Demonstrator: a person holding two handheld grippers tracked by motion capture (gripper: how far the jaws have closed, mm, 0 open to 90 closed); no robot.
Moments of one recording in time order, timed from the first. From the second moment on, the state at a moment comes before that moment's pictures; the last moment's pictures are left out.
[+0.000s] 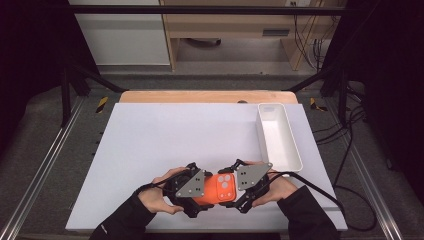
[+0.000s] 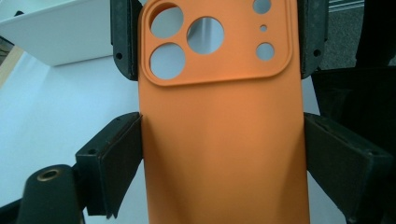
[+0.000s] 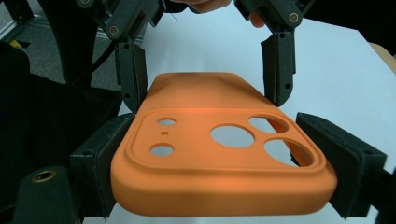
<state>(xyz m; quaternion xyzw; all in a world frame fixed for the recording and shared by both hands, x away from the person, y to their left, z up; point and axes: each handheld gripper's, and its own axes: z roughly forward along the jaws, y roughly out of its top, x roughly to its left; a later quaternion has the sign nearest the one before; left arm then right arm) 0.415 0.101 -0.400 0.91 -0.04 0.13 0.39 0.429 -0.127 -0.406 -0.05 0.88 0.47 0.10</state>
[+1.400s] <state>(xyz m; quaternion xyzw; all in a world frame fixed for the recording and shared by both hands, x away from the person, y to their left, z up) 0.430 0.116 -0.397 0.90 0.07 0.09 0.42 0.430 -0.146 -0.378 0.00 0.89 0.45 0.11</state>
